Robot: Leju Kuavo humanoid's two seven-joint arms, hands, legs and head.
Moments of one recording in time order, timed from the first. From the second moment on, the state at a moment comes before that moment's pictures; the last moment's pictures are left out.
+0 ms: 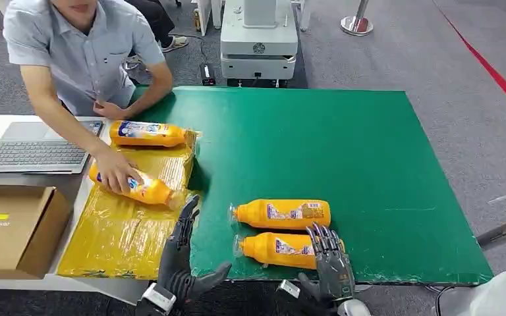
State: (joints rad) left arm 0.10 -0.02 -0.60 -1.57 -0.08 0.41 -0.60; right arm 0.00 -0.09 0.47 -1.03 0.99 -0.60 -0.17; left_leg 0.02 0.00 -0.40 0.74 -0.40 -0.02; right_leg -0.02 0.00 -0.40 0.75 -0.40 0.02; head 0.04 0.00
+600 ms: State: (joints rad) left arm 0.09 -0.03 -0.59 -1.57 -0.08 0.37 -0.58; right arm -0.06 -0.09 0.49 -1.03 1.15 -0.55 -0.09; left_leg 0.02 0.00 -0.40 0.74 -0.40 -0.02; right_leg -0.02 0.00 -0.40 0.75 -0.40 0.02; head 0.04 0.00
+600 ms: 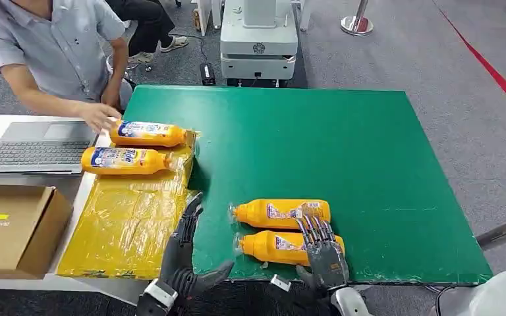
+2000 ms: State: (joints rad) left arm 0.10 -0.05 -0.57 -1.53 -0.16 0.36 -0.42; right arm 0.02 -0.14 0.54 -1.18 1.35 -0.36 0.26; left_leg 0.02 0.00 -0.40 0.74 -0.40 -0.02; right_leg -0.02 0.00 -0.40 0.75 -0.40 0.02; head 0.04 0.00
